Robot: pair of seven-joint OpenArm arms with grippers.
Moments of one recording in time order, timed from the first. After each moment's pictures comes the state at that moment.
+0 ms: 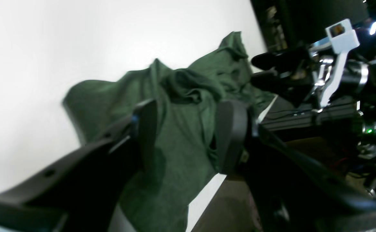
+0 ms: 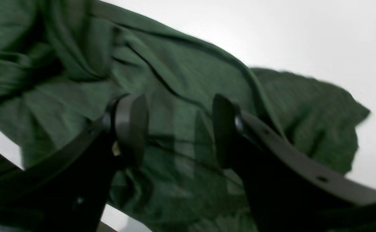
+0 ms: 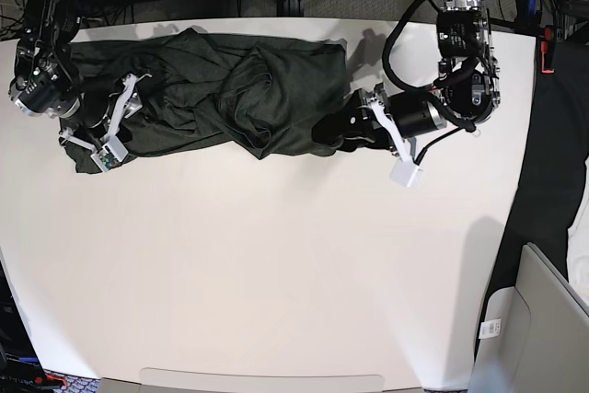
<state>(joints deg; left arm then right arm) 1.3 -7.1 -8.0 94.3 -65.2 -25.9 71.6 -7.0 23.8 13.6 106.9 34.9 38.7 -68.8</state>
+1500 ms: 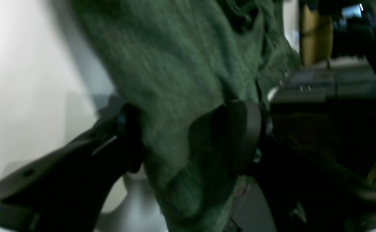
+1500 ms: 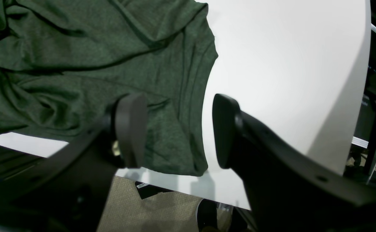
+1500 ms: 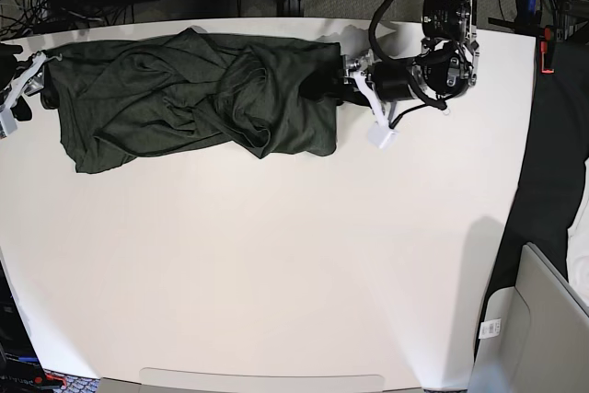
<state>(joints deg) 4.8 -6.7 -2.1 83.8 -60.5 -26.4 71.3 -21.2 31.2 42.2 110.9 46.1 38.9 -68.8</state>
